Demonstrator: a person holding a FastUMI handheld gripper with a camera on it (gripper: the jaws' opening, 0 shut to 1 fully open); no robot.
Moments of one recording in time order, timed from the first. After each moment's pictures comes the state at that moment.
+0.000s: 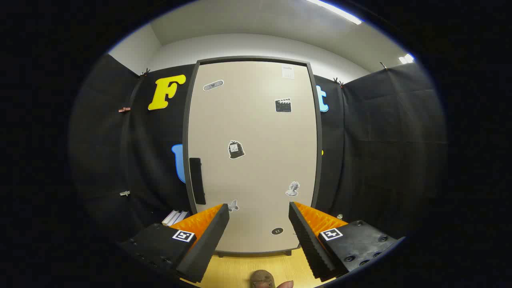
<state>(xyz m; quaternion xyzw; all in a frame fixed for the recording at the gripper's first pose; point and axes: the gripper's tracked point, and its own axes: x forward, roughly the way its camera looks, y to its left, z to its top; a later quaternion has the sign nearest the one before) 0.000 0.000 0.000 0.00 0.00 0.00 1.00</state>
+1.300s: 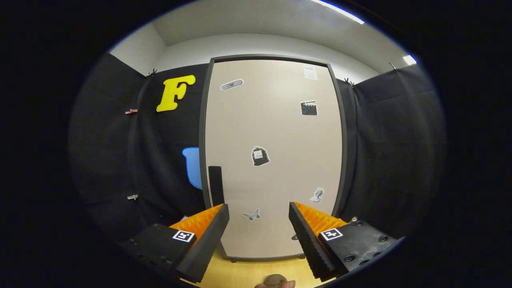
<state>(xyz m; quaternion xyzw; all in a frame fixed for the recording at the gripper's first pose) 0.029 0.041 0.005 0.00 0.00 0.04 1.00</state>
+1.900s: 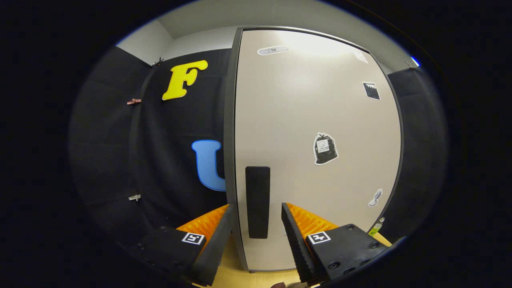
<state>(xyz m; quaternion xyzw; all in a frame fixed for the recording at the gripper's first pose) 0.128 0.129 -0.030 -0.01 0.02 0.07 1.00</state>
